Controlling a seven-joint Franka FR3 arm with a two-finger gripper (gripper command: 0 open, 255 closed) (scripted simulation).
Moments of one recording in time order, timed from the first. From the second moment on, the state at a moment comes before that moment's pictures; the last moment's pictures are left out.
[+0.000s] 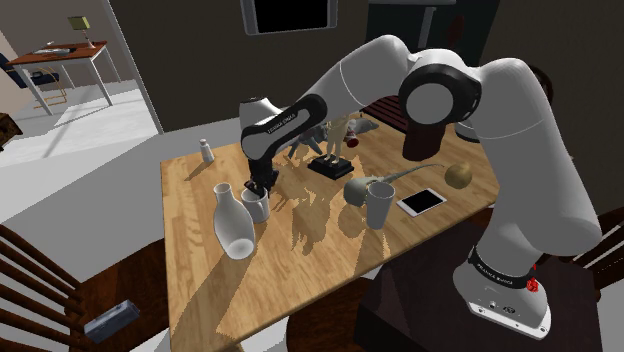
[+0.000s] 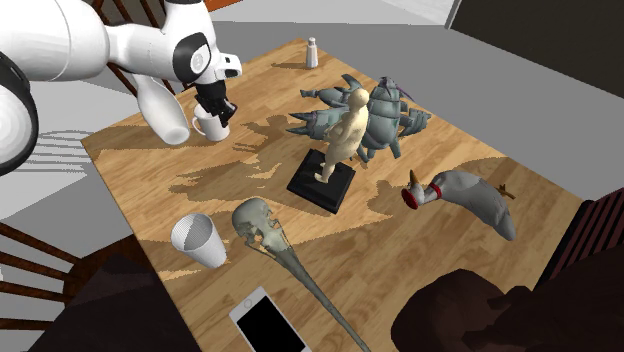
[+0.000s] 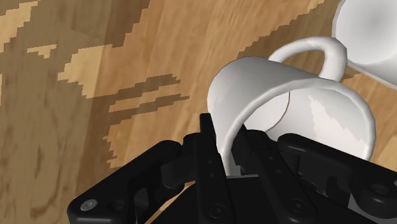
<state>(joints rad) 0.30 0.64 -0.07 -1.57 0.13 2.22 0.22</state>
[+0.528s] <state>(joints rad) 0.30 0.64 -0.07 -1.57 0.13 2.23 0.22</state>
